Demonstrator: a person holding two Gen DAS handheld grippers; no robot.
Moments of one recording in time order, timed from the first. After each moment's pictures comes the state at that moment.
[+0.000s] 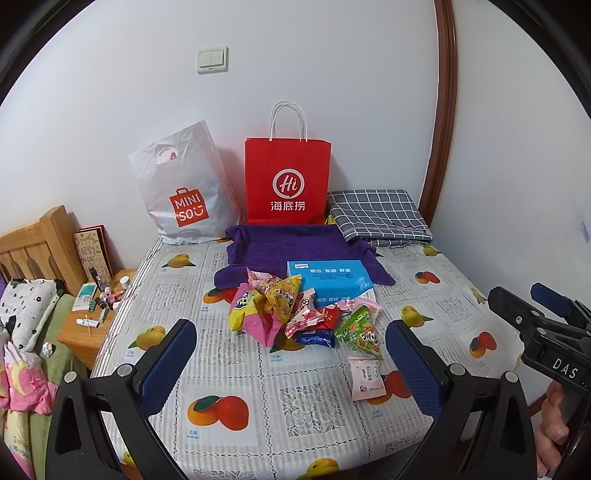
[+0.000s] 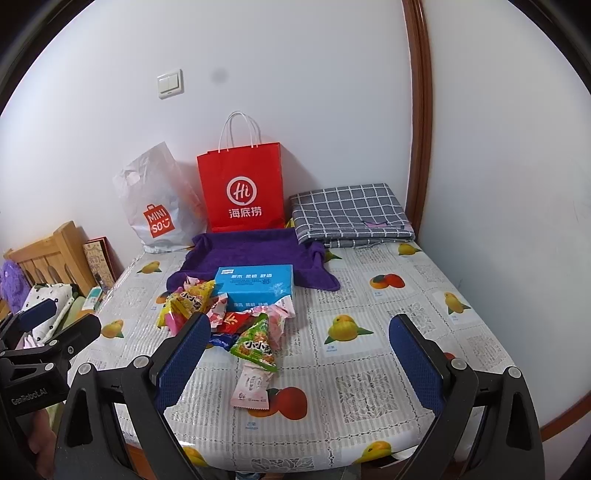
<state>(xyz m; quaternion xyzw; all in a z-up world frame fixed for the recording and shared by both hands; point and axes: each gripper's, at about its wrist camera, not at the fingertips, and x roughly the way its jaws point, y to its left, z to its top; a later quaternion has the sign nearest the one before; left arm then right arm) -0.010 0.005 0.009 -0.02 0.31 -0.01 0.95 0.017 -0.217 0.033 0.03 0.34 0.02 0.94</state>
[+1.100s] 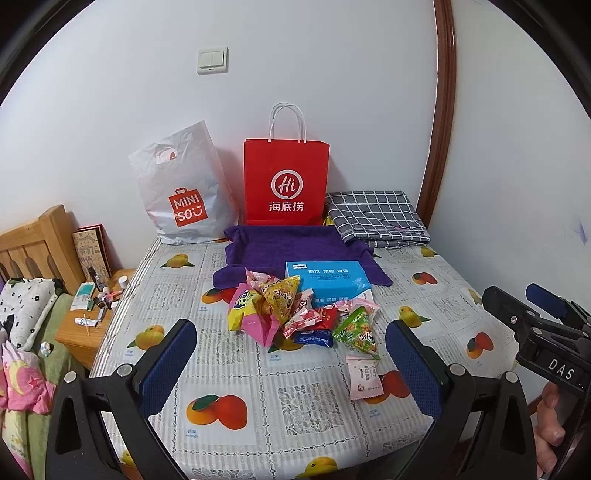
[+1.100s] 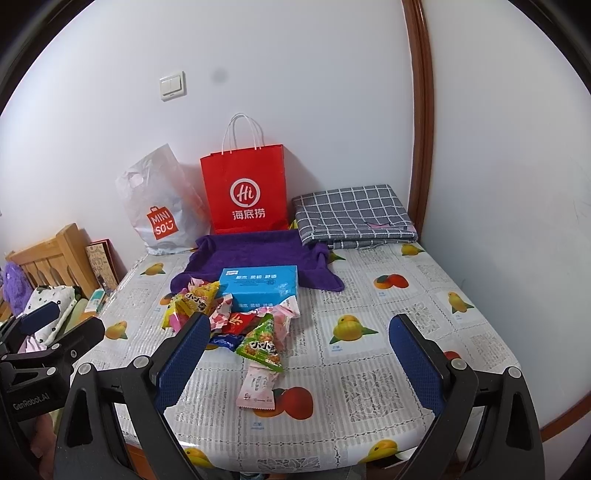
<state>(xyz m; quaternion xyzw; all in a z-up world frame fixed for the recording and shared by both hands) -0.012 0.001 0.008 -0.02 0.31 -0.01 0.95 0.013 -0.212 0.031 0.03 0.33 0.03 0.94</state>
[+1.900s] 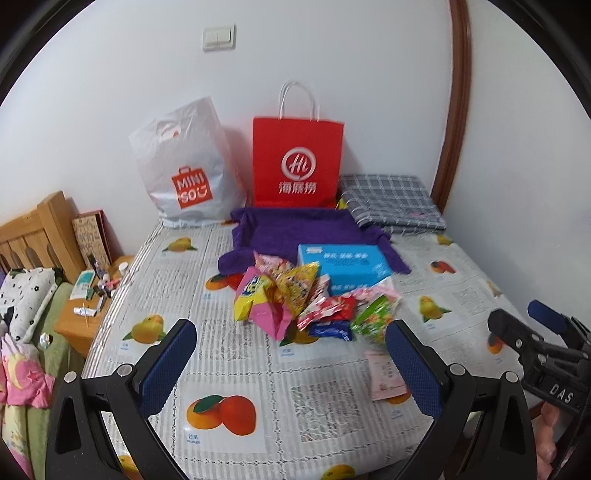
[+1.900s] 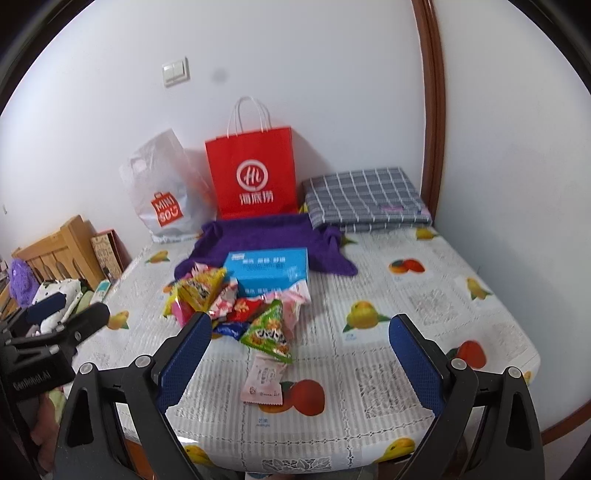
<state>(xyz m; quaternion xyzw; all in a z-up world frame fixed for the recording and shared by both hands) 0.016 0.018 -0.031 -0.02 0.34 0.00 0.94 0.032 -0.209 -0.011 0.04 0.36 0.05 0.93</state>
